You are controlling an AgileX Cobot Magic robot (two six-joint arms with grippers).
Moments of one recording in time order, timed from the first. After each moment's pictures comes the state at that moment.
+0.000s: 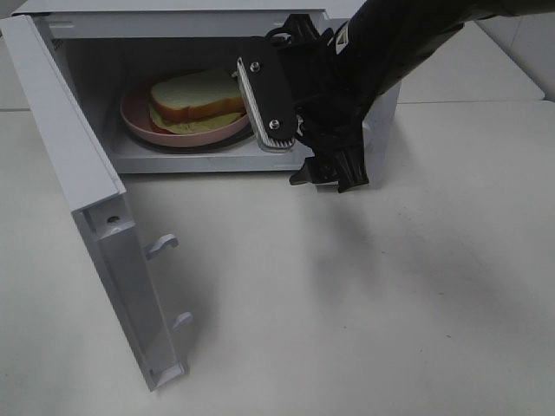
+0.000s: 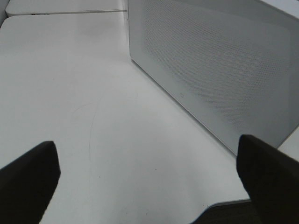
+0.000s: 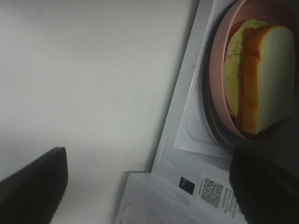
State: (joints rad) left arm 0.00 0.00 -0.52 -0.13 1.08 0.13; right arm 0.62 1.74 -1.24 0.05 0.46 -1.40
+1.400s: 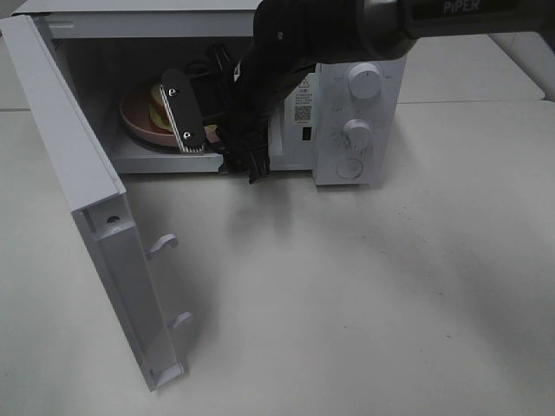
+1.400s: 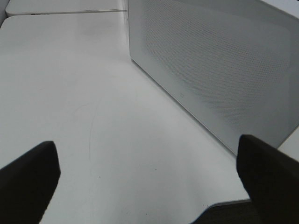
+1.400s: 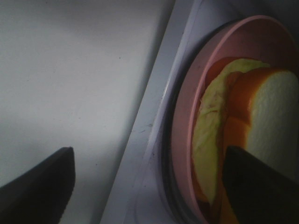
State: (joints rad) left arm 0.00 0.00 -0.52 -0.13 1.08 0.13; right arm 0.65 2.20 -1.70 0.03 0.43 -1.41
